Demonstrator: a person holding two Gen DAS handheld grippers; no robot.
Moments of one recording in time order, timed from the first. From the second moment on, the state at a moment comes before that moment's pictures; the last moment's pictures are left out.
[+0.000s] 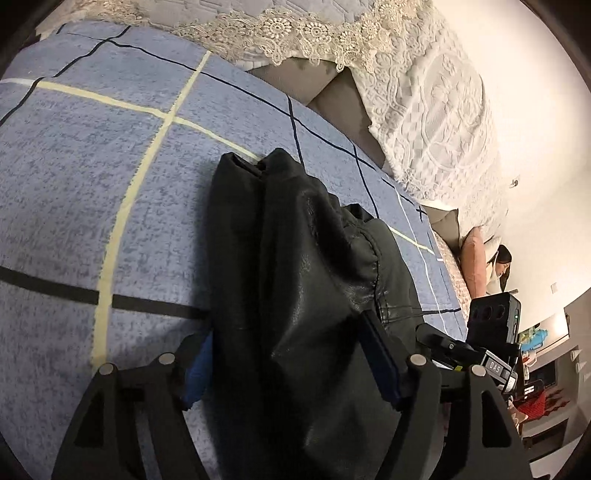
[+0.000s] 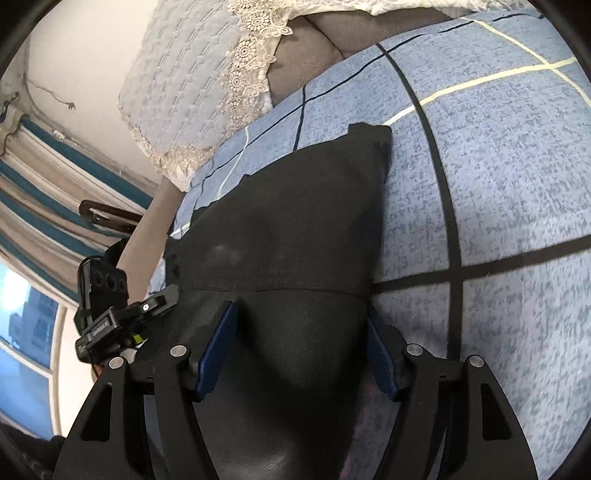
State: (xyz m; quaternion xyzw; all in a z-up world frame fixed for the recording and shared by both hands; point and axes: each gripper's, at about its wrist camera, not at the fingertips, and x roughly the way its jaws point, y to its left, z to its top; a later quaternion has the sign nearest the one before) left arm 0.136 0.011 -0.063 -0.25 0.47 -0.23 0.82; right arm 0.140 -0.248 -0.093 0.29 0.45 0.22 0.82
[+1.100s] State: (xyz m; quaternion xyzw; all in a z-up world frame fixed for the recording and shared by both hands) left arm 0.201 0.079 0.012 -0.18 0.41 -0.19 0.87; right arm 0.255 -0.155 -0.013 0.22 0.42 0.25 0.84
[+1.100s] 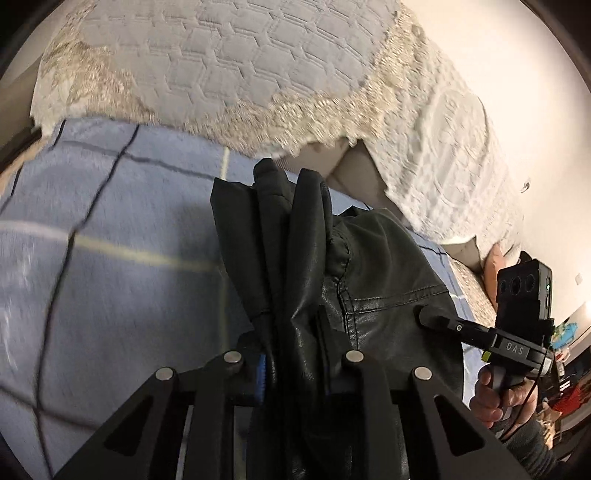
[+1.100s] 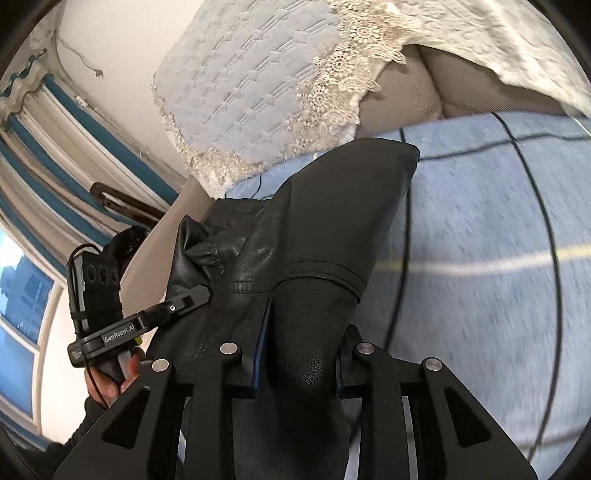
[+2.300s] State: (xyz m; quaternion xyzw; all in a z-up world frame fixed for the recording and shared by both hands) left arm 0.183 0.090 -0.033 -0.12 0.39 -0.09 0.91; right arm 0.240 -0.097 -0.055 0.05 0.43 0.16 0.89
